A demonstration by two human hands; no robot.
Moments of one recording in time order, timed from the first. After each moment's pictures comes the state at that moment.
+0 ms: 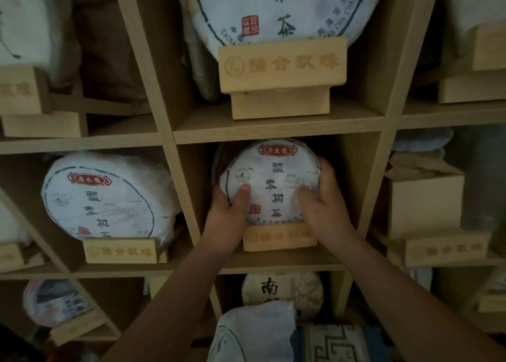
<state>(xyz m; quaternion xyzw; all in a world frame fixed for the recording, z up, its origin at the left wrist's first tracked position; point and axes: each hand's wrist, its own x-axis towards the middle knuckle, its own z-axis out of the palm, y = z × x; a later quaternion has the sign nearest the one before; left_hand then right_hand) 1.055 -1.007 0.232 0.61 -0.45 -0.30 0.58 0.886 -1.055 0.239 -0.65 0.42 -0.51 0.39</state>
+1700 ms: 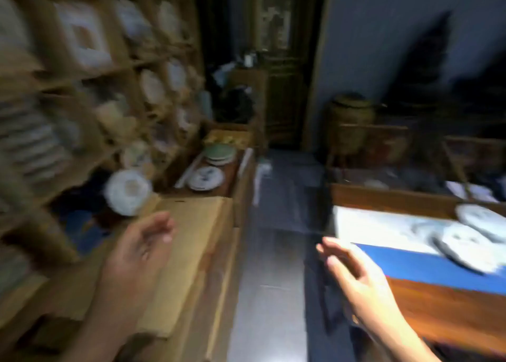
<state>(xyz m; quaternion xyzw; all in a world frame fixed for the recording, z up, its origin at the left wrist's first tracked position) 0.445 -0.715 0.256 0.19 -0.70 -0.61 0.33 0.318 -0.429 0.205 -0.16 0.79 -0.60 0.00</state>
